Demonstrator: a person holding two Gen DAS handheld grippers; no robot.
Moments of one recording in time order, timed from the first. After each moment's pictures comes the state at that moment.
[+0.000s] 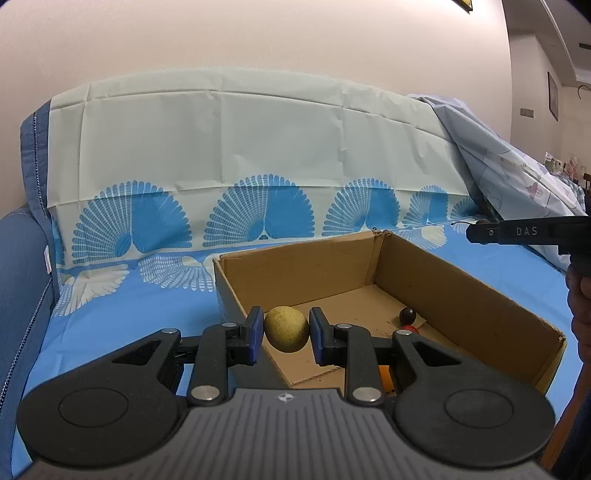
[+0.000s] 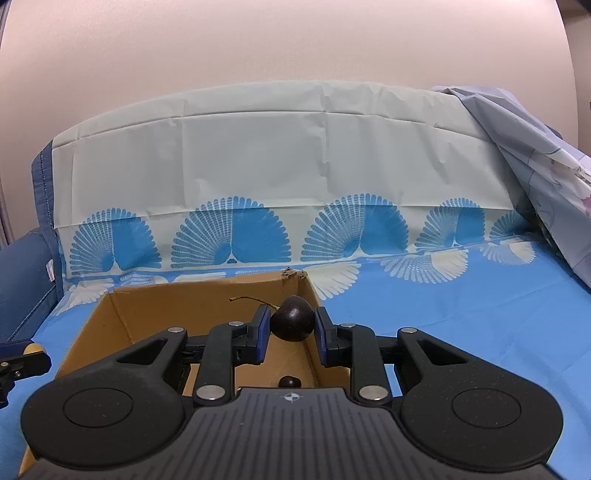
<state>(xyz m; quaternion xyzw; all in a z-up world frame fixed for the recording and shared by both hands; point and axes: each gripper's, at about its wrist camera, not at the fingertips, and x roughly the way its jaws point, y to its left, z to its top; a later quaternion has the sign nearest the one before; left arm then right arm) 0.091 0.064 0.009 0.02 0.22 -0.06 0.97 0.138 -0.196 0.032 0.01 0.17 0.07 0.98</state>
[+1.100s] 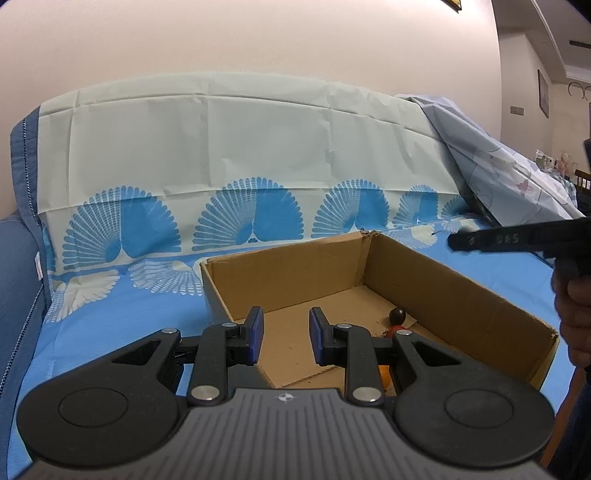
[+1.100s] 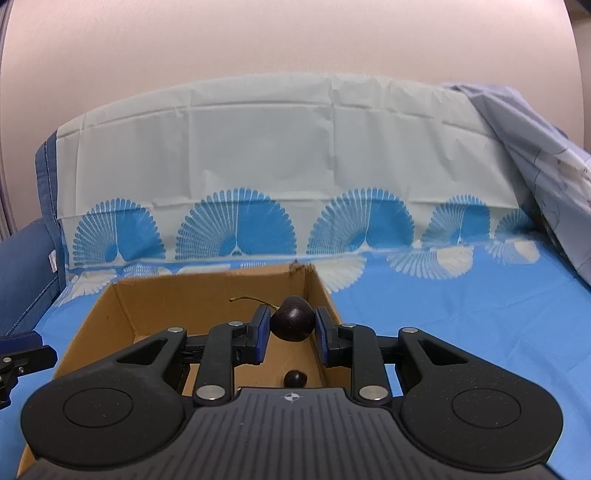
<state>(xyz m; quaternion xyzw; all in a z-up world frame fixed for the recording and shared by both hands) 0.089 0.057 0.008 0.03 0.22 -0.08 0.97 0.143 -0.192 0.027 0.00 0.19 0.08 0.98</state>
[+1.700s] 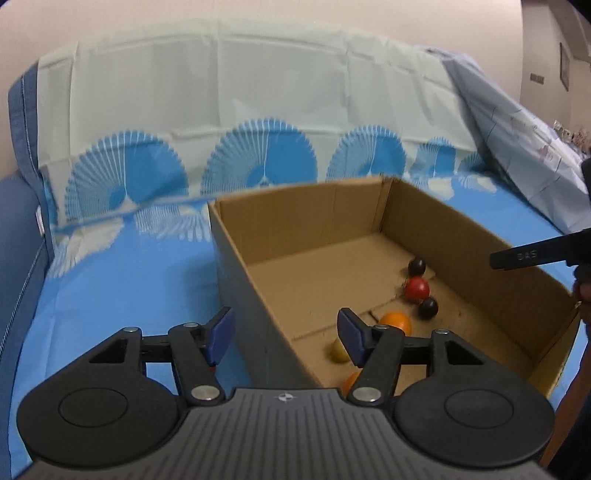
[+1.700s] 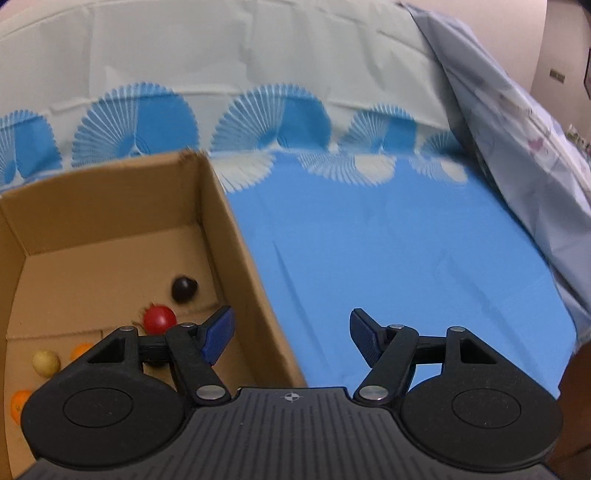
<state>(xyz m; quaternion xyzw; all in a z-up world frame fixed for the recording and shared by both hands) 0.110 0.061 -0.015 0.03 0.31 -0.05 0.95 0.178 -0.214 -0.019 -0.04 0.33 -0.07 0.94</state>
